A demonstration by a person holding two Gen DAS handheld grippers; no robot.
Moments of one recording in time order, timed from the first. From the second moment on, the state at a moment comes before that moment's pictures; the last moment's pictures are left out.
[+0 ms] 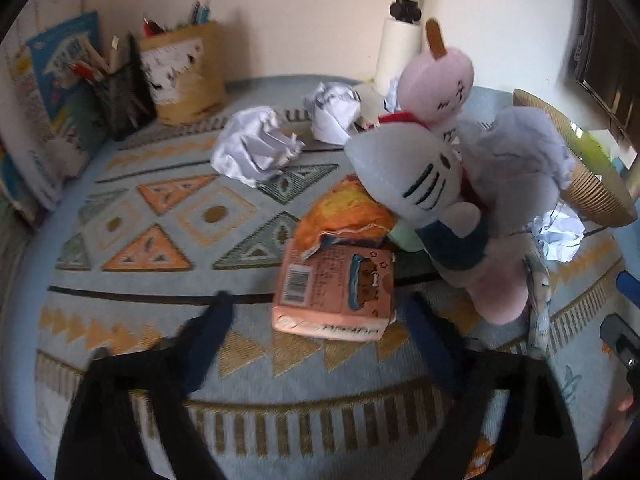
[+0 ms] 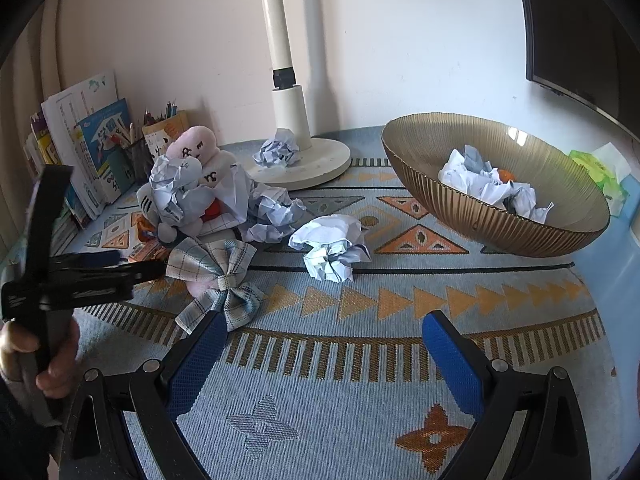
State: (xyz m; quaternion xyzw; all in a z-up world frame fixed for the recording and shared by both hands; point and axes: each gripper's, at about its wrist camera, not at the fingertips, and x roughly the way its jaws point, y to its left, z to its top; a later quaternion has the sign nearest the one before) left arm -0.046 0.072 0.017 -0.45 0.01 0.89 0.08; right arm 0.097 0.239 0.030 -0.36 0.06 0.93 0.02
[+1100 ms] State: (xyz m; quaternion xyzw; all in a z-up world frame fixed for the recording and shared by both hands) left arm -0.006 0.056 0.029 -0.48 -0.03 0.86 0.19; right arm 0.094 0.239 0.031 -0.36 0.05 0.93 0.03
